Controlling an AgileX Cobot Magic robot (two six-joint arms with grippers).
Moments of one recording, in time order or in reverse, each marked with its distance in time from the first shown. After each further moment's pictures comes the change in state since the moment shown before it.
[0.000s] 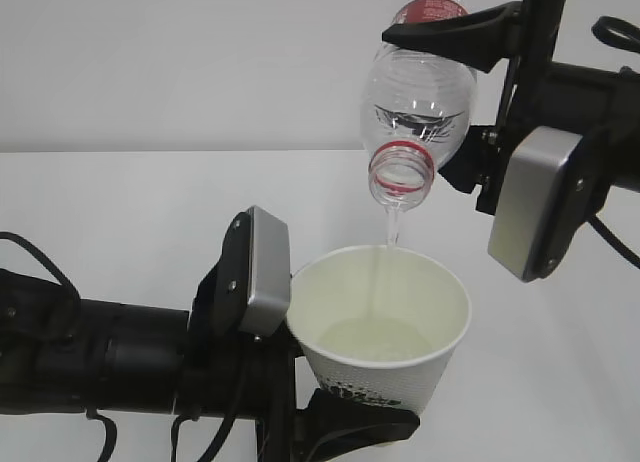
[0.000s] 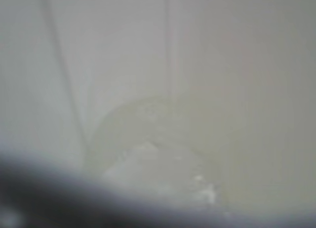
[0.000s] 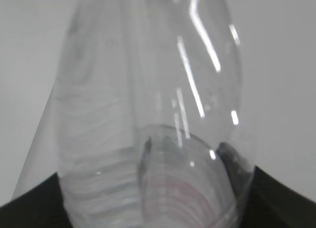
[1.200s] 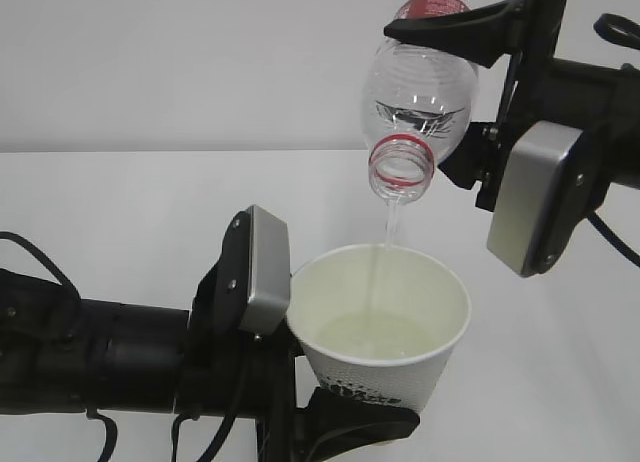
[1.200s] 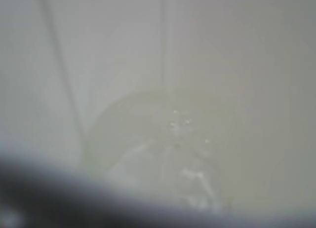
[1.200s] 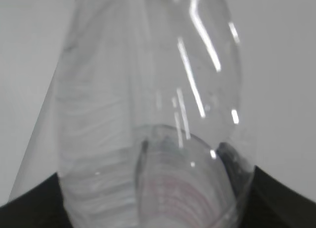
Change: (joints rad) left arm 0.000 0.000 0.000 -0.004 0.000 0.000; right arm 0.000 0.000 0.000 0.013 0.000 -0.002
